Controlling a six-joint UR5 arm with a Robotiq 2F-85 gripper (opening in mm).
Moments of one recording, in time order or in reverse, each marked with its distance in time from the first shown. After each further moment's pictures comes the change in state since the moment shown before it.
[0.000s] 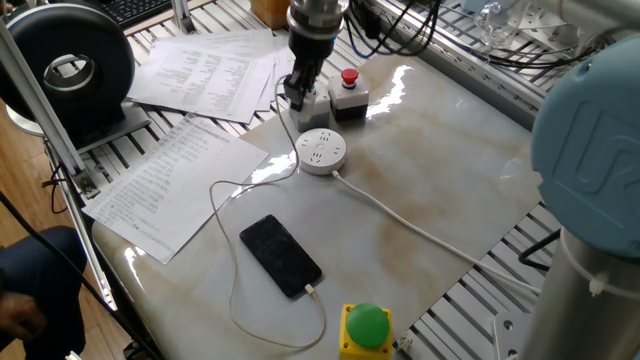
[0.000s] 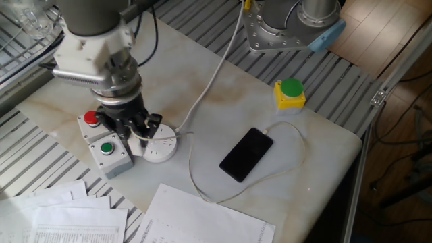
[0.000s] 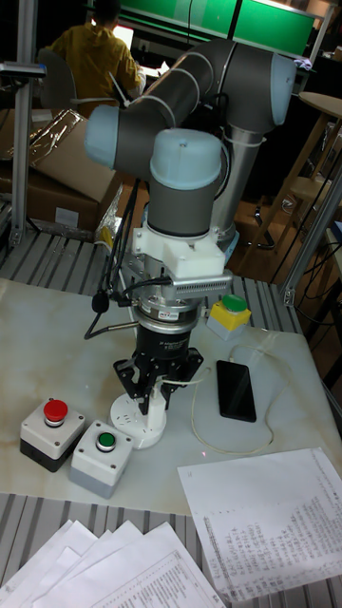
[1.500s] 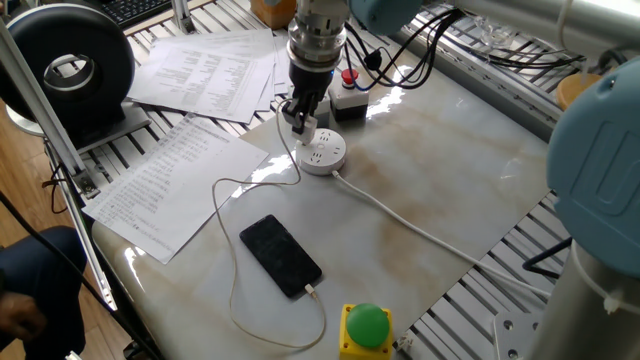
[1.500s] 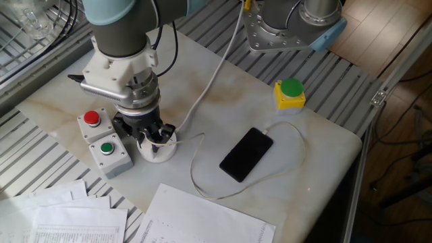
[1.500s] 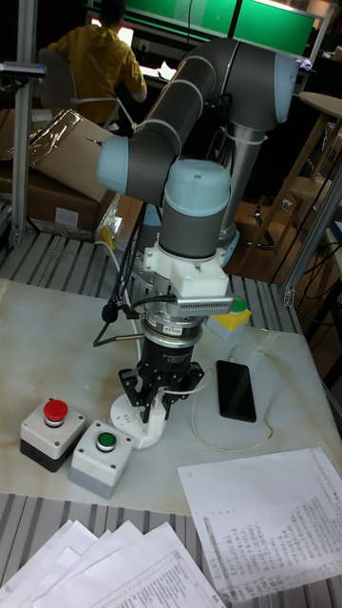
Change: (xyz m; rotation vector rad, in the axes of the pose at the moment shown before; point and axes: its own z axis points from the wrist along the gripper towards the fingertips) arm 0.010 0.007 0.032 0.043 -0.009 0.040
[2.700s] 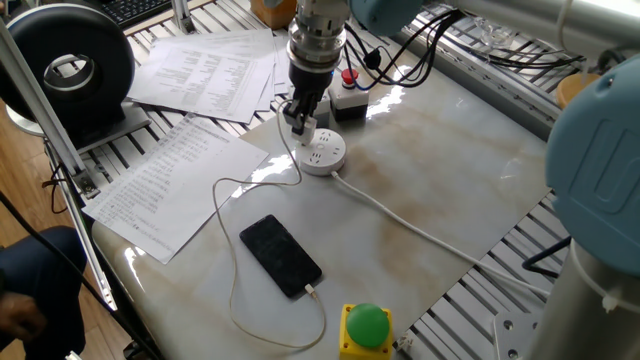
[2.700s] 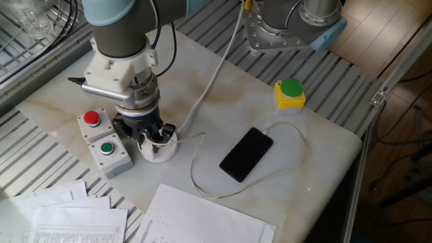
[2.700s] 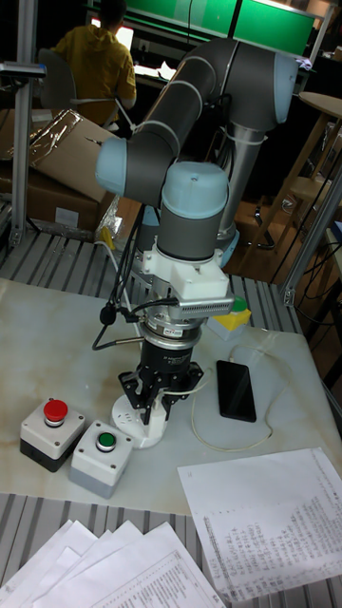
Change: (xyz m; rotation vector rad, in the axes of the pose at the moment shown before) arm 0.000 0.001 0.003 -0.009 -0.003 -0.054
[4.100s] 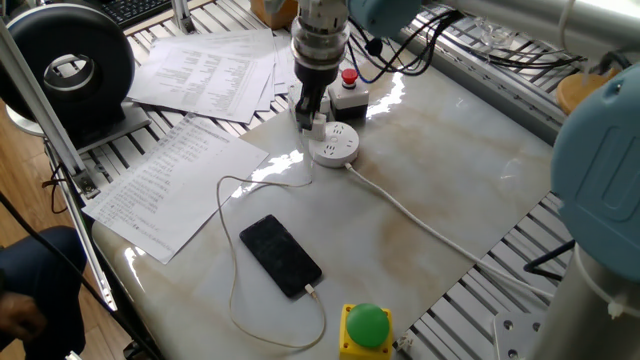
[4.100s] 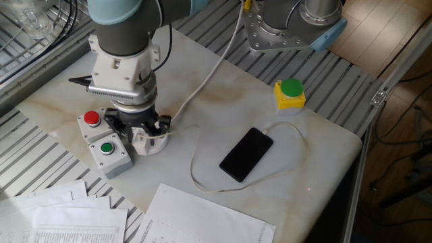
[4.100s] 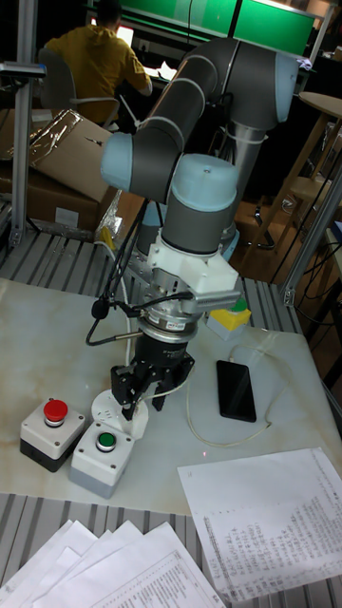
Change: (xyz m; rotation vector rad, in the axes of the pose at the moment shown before) arm 0.008 -0.018 -0.013 0.073 0.037 -0.193
